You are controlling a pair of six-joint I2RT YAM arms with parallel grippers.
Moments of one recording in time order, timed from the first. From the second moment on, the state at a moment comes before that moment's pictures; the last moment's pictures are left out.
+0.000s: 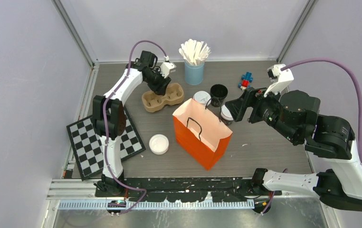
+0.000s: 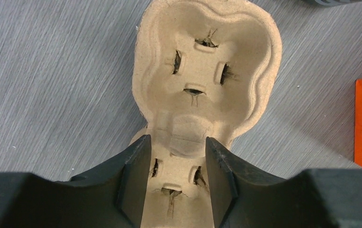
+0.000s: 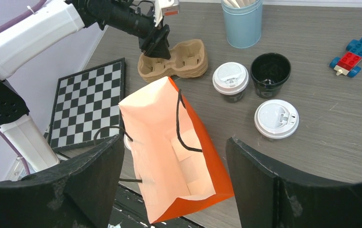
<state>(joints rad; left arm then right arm) -0.29 2.09 1.87 -0.82 0.41 0.57 1.03 0.98 1.74 -1.09 0.52 0.50</state>
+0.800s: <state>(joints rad) -0.29 2.09 1.88 -0.85 0.44 0.63 1.03 0.99 1.75 -1.10 0.55 0.50</state>
